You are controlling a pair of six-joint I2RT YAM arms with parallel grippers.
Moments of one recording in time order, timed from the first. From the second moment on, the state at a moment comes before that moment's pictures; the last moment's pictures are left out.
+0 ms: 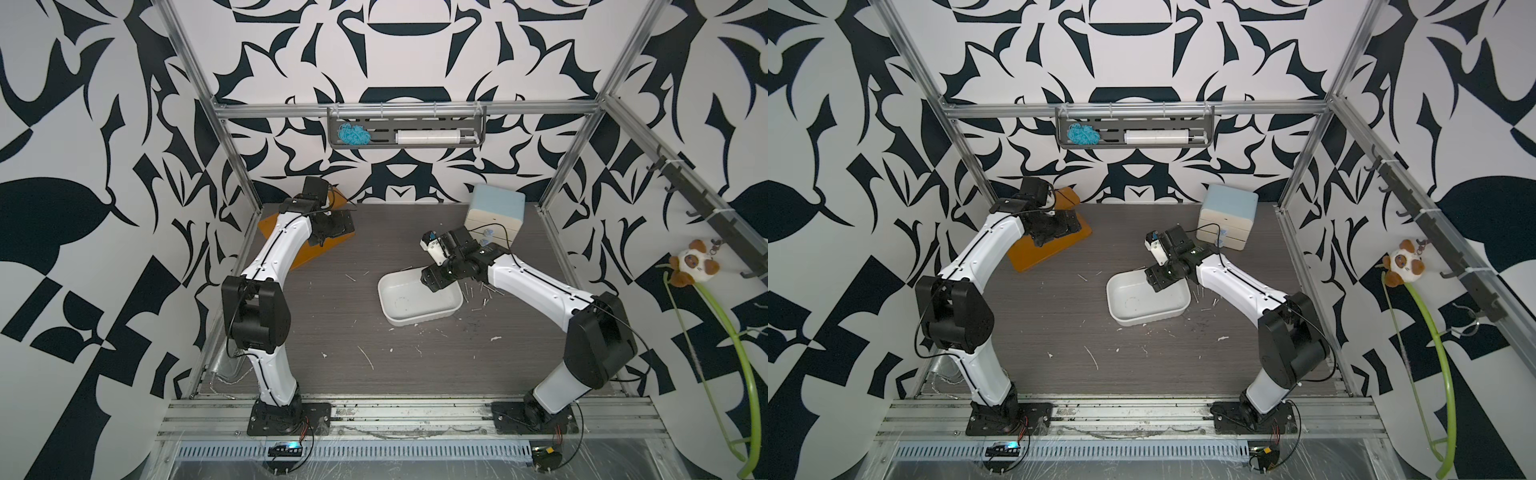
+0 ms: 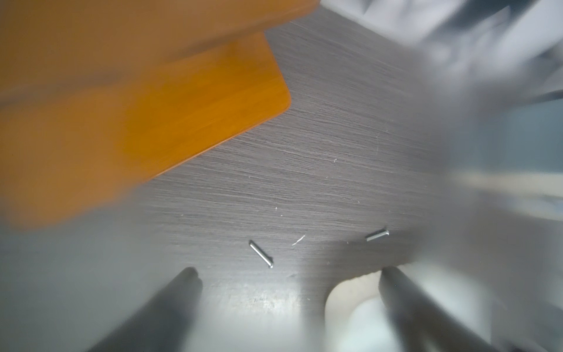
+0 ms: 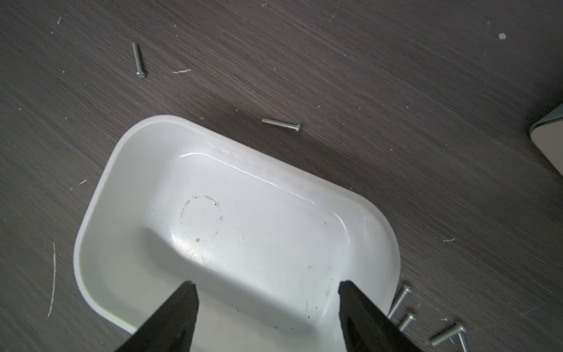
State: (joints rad) left arm -0.20 1.84 1.74 -0.89 0.13 -0.41; right arm 0.58 1.63 1.26 -0.62 -0.08 -0.04
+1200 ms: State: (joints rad) left arm 0.02 1.47 0.52 0.29 -0.22 -0.10; right arm 0.09 1.49 0.39 0.56 0.37 0.04
